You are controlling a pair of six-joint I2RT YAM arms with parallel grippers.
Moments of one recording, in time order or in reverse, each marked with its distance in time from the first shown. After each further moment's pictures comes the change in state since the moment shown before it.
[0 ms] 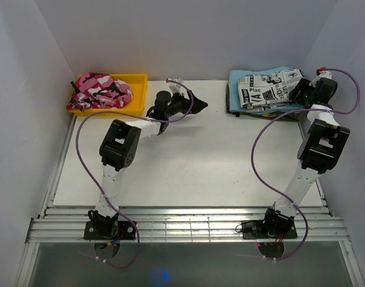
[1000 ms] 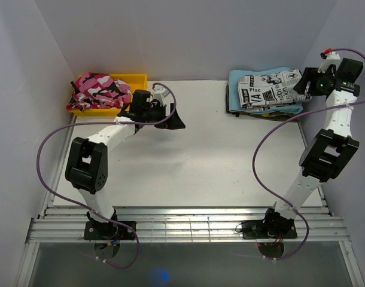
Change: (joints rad) left arm 0.108 -0.497 -0.225 -0.805 0.172 0.332; right arm -0.058 -0.156 0.286 -0.674 -0.286 -0.339
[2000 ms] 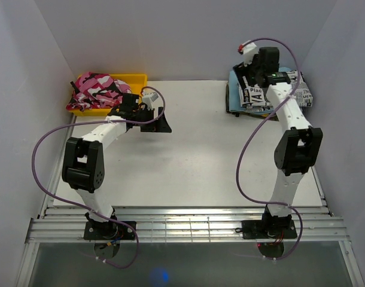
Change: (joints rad) left arm 0.121 -0.003 -0.028 -0.210 -0.033 0.120; right arm 0.484 0.022 0.043 0.099 0.393 -0.240
